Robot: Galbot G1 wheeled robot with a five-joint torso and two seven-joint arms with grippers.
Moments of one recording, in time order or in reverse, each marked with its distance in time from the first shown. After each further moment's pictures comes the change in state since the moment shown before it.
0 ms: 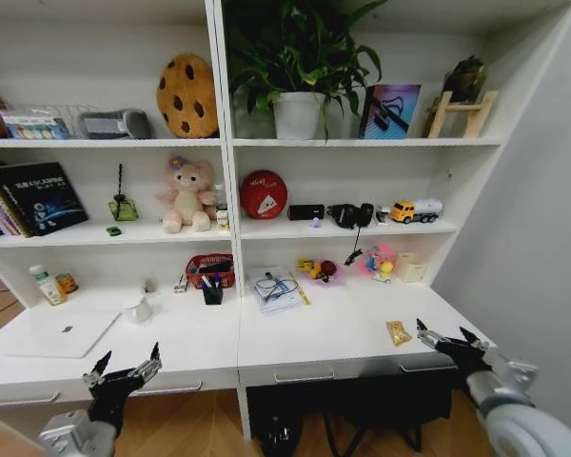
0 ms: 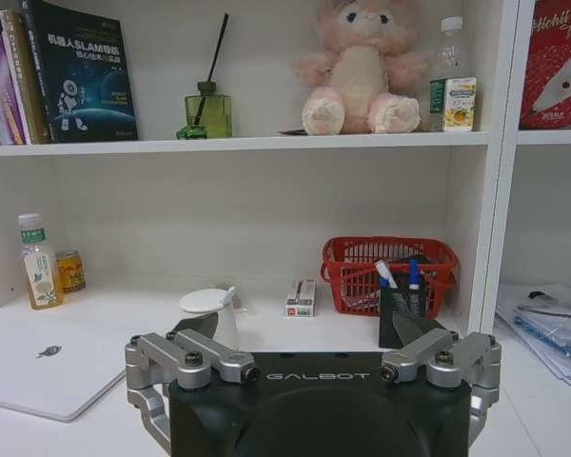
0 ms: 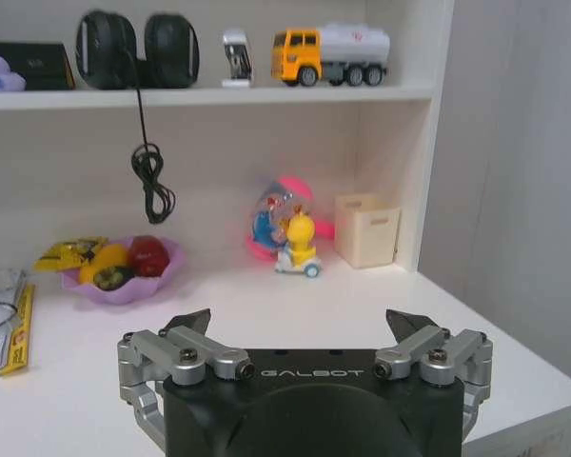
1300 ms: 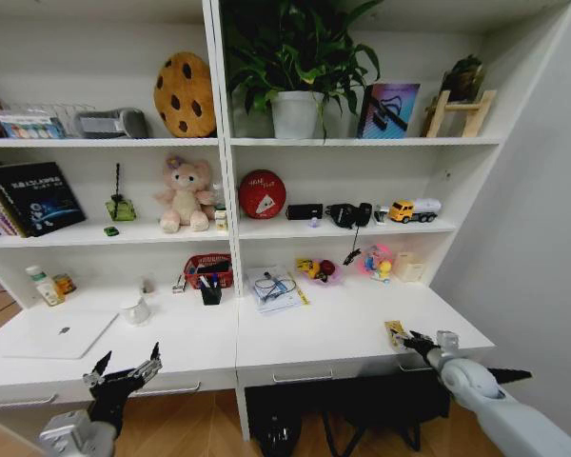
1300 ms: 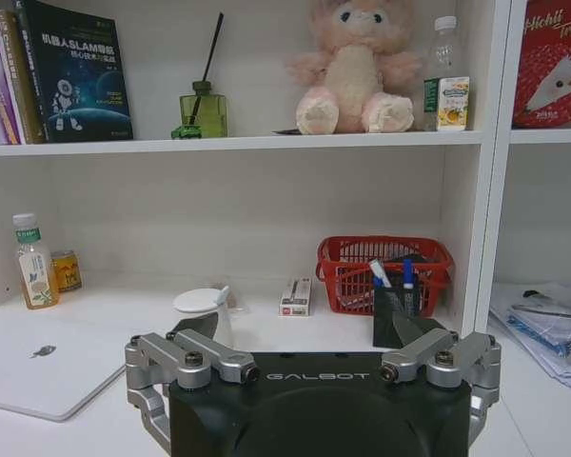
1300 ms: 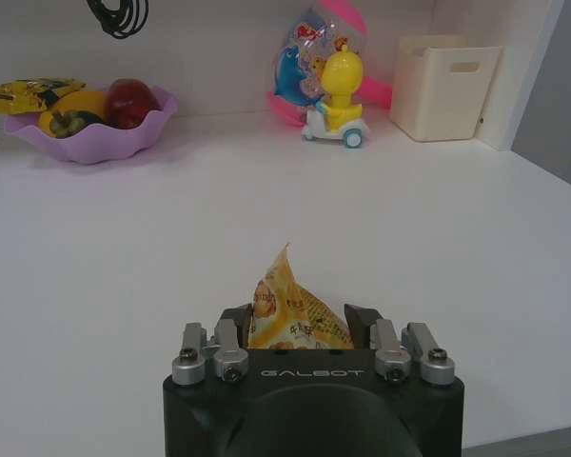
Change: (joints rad) left arm 0.000 0.000 0.000 0.000 0.000 0.000 0.000; right arm 0.516 -0.111 -0.540 -0.660 -0.049 0.089 -0.290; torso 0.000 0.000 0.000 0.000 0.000
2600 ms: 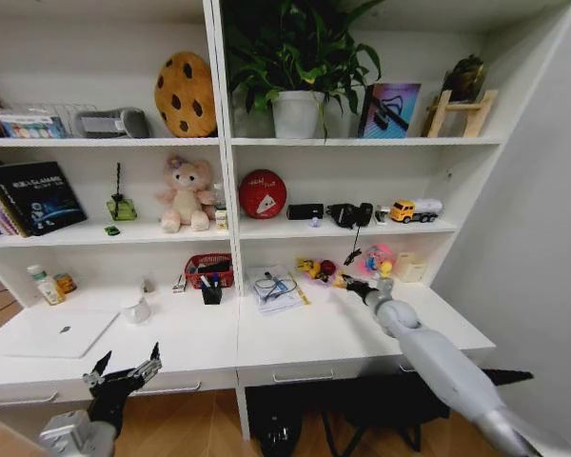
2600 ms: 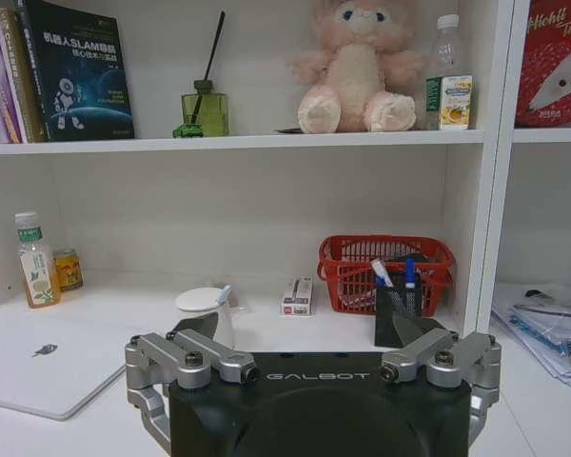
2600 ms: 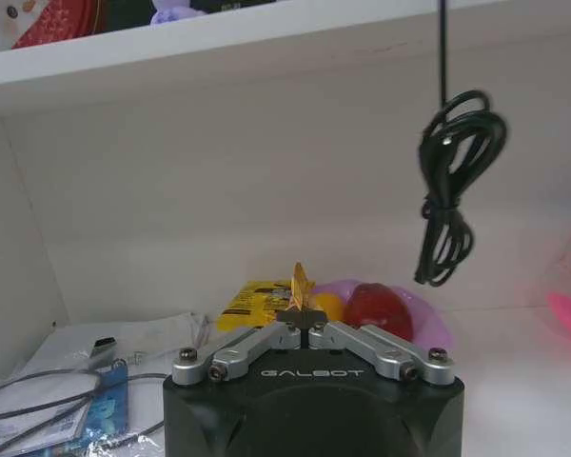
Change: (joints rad) left arm 0.000 0.000 0.000 0.000 0.000 0.000 0.000; right arm 0.661 0.311 -0.382 -0.292 -0.108 0.086 -0.118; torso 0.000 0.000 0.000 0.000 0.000
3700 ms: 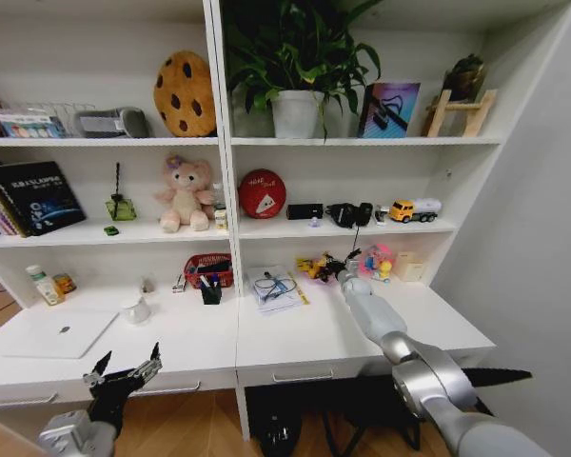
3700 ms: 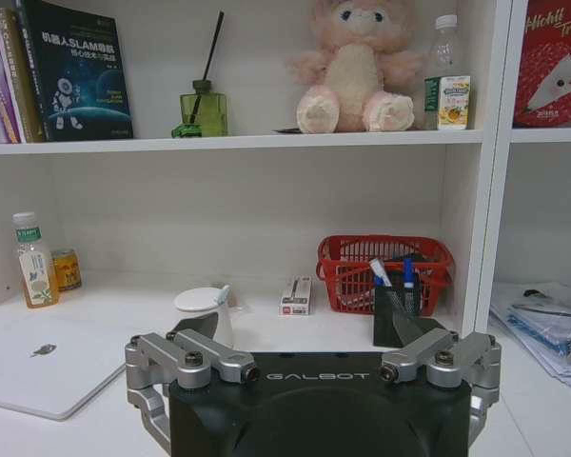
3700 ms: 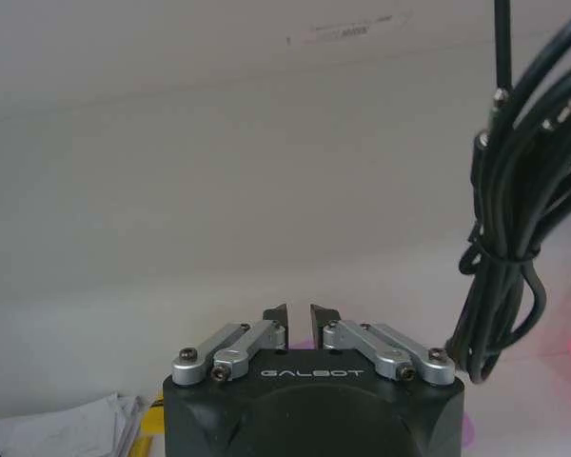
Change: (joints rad) left arm 0.000 0.000 0.000 0.000 0.000 0.000 0.000; right arm 0.346 0.336 0.203 -0.730 -0.330 0.245 -0.149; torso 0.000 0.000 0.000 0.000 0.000
